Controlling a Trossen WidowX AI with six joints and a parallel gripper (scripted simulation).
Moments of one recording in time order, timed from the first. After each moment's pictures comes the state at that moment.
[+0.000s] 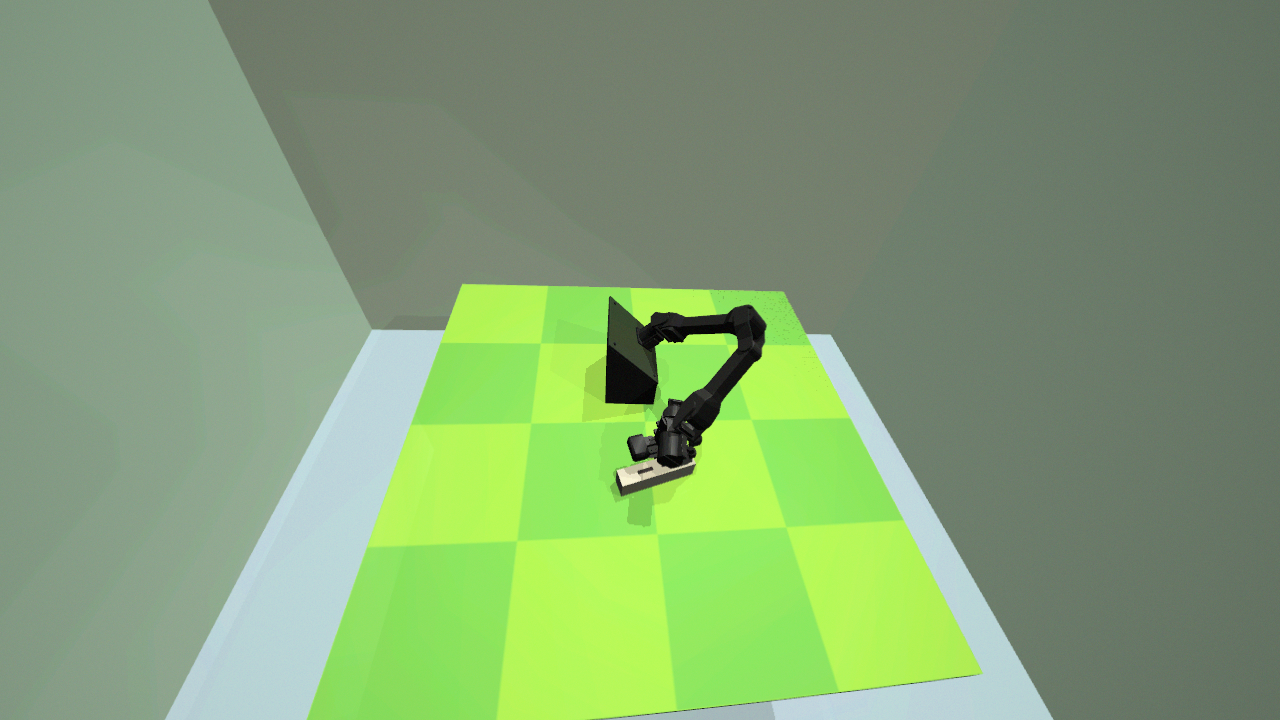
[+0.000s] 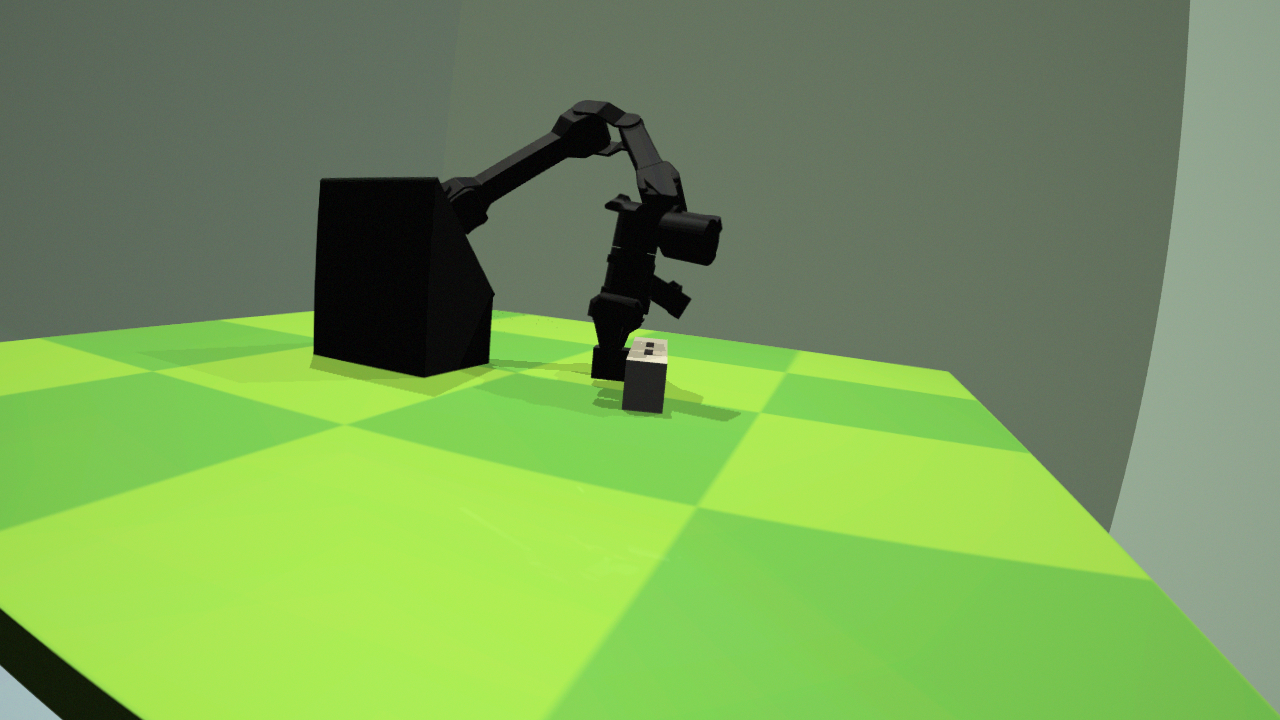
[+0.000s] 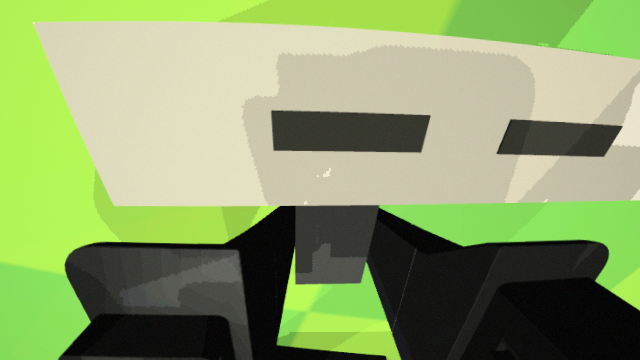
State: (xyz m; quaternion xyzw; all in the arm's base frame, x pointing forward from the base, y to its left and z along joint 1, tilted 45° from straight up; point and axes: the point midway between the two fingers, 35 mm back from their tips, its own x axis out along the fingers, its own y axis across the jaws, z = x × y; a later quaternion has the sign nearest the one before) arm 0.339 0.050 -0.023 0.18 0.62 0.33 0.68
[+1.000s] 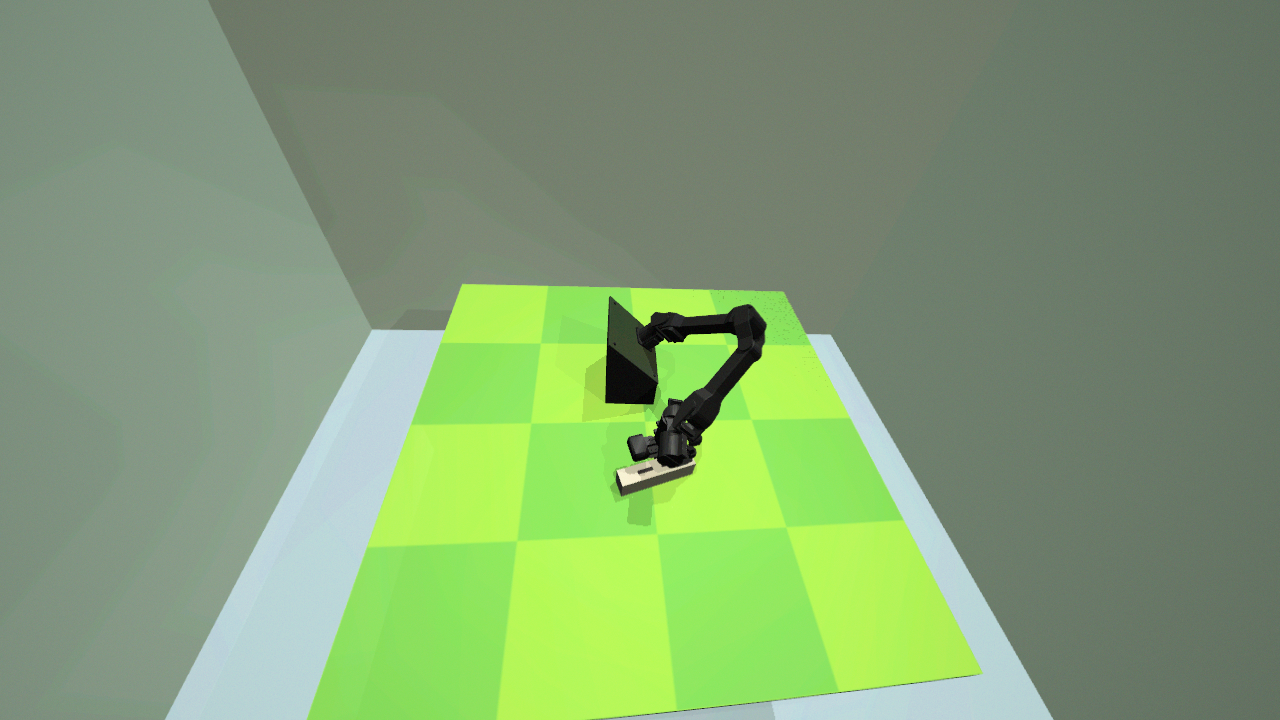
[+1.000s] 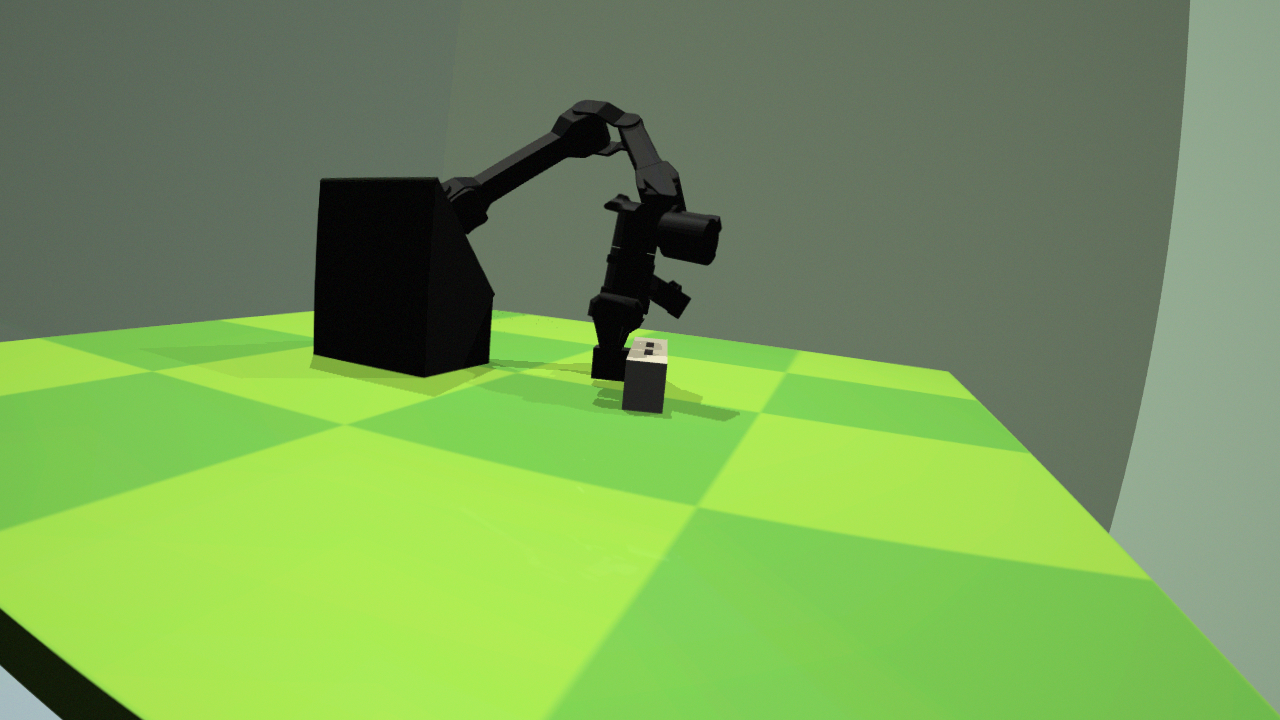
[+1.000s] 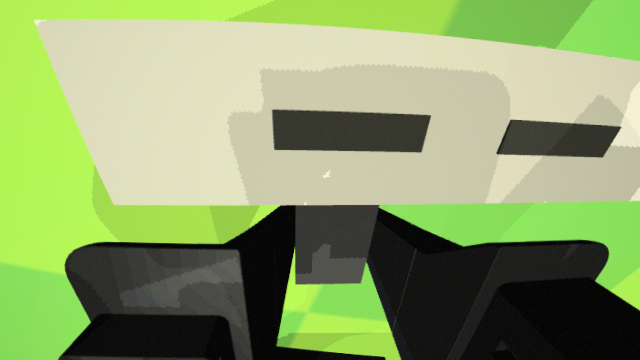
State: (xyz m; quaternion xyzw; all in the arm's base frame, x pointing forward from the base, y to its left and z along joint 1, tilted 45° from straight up) arm 0.339 0.050 -0.024 0.18 0.62 0.33 0.69
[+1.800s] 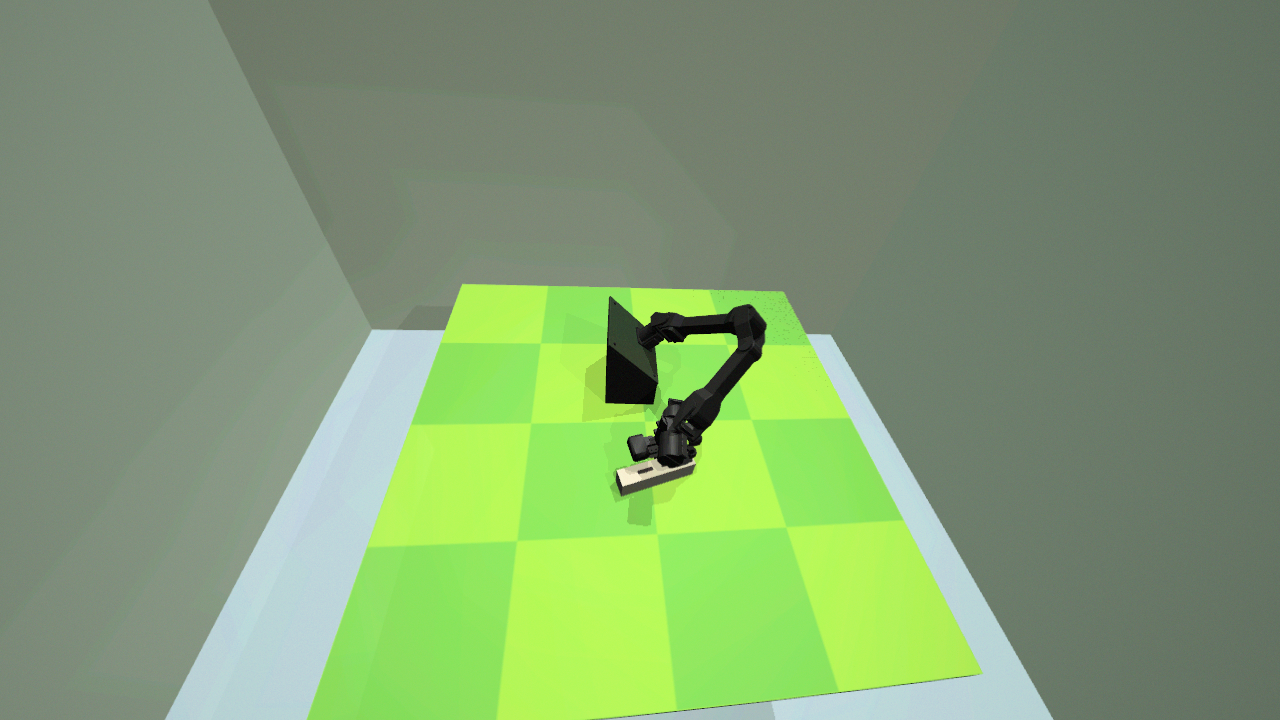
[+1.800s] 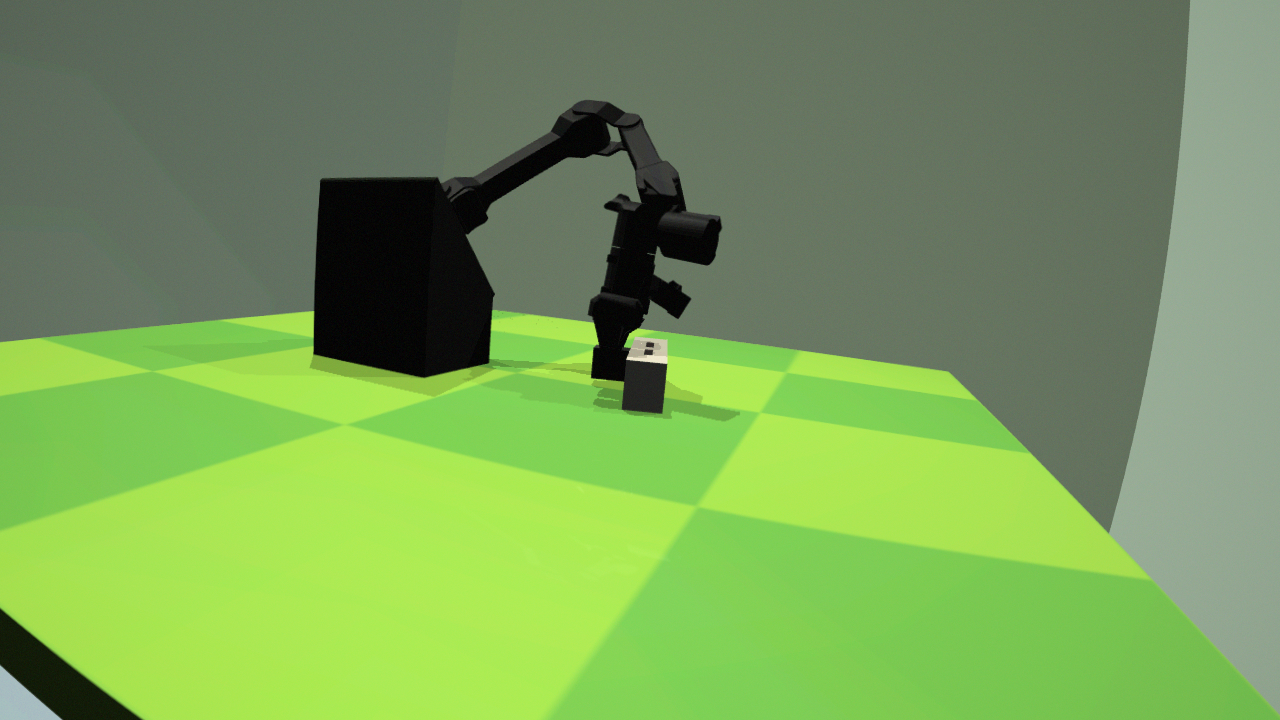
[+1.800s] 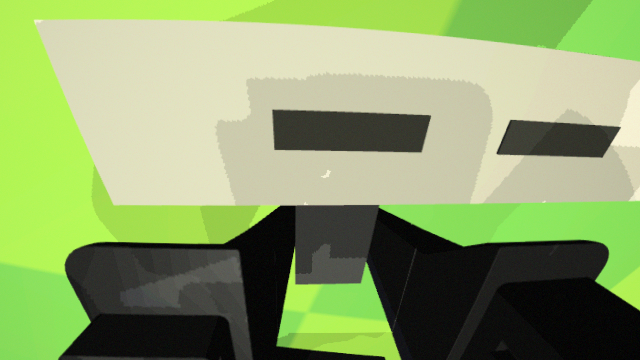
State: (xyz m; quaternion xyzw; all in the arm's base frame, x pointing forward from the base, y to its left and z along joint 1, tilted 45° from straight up) arm 0.338 0.050 -0.024 0.18 0.62 0.33 0.69
